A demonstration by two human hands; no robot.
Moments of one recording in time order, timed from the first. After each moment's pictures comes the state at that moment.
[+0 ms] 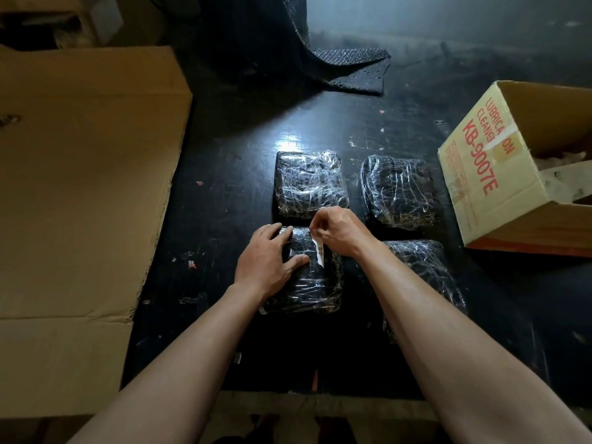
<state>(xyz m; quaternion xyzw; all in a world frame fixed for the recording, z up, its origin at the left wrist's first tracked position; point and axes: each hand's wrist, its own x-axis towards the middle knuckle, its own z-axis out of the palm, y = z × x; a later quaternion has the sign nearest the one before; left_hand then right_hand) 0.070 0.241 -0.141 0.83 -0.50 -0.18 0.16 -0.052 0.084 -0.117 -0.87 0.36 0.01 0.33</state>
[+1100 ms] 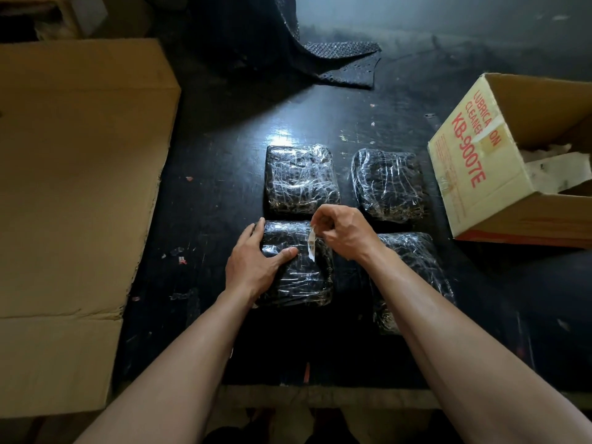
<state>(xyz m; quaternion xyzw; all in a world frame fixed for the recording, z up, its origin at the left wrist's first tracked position) 0.063 0.251 -0.151 0.86 -0.34 -0.27 0.29 -0.084 0.093 -0.103 -0.88 0.34 -0.04 0.32</state>
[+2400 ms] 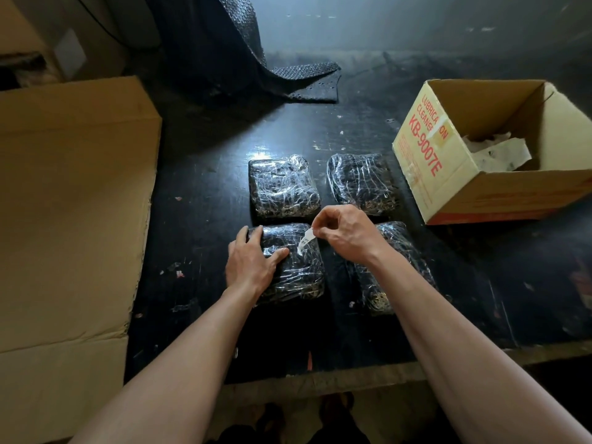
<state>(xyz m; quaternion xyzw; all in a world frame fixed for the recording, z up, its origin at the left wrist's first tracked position) 0.054 0.248 -0.133 0.87 -0.40 -0.21 0.20 -0.119 0.131 -0.051 -0.82 0.42 -0.10 0.39</state>
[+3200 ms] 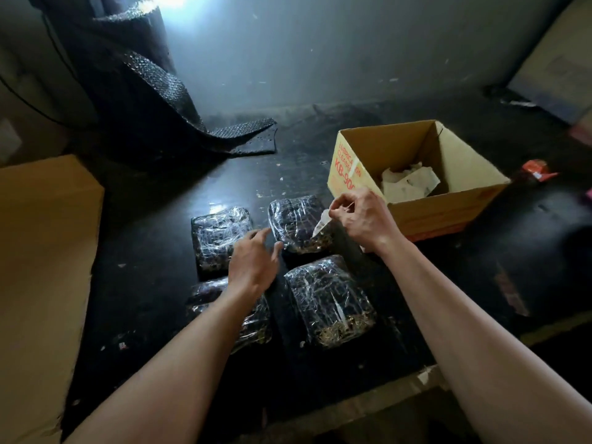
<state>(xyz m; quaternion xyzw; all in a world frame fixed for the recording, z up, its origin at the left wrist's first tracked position) -0.027 0.145 -0.053 0.78 -0.54 -0.17 0.27 -0.230 0.056 0.035 -0.79 0.51 -0.25 0.24</state>
